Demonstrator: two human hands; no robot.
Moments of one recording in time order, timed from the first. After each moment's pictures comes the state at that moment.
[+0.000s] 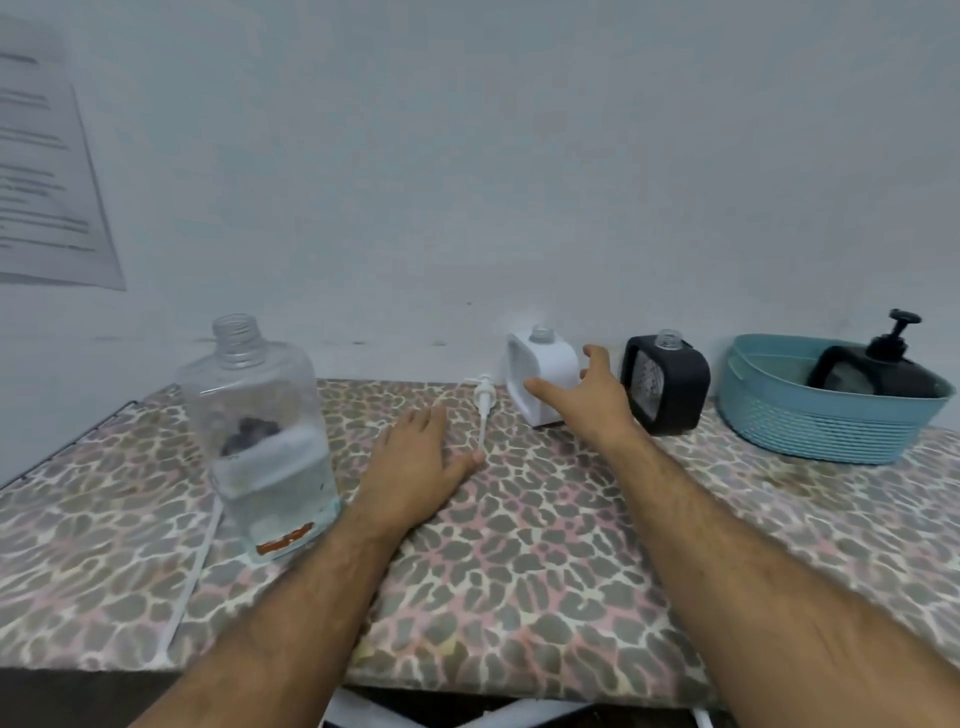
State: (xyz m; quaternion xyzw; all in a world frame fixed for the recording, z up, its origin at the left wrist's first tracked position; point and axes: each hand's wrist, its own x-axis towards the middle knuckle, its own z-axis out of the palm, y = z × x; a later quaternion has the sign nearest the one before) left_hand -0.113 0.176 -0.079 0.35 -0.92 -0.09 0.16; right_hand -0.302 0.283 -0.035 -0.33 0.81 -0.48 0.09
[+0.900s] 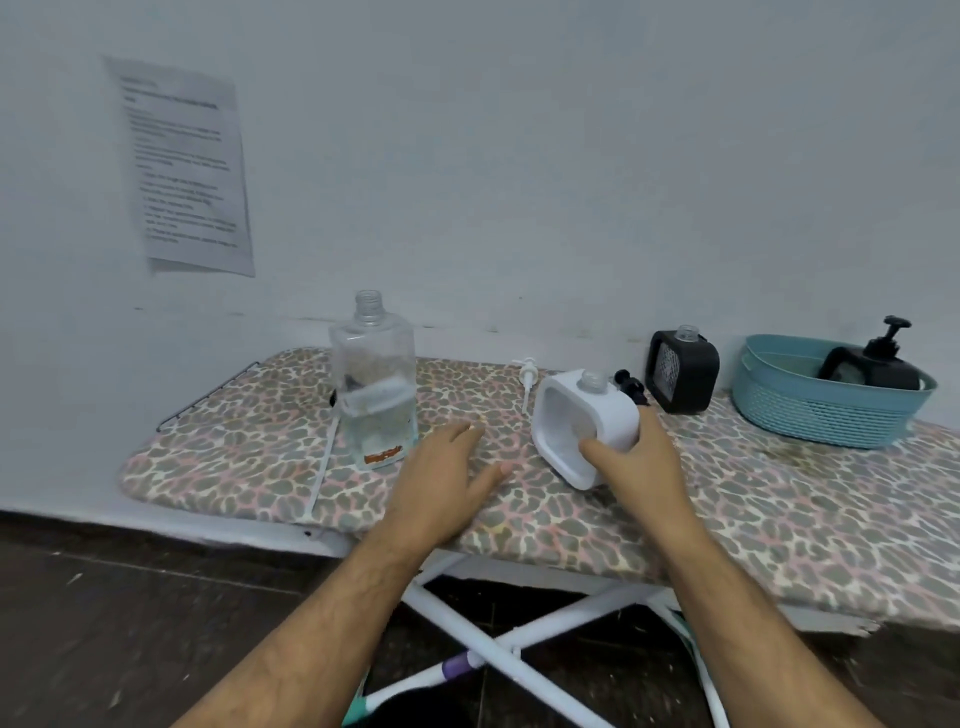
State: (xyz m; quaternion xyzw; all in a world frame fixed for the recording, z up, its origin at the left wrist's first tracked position) left_hand -0.020 0.275 -0.070 0.34 -0.90 -0.12 0.25; right_hand -0.198 0.405 -0.057 -0.35 0.73 -0.58 0.10
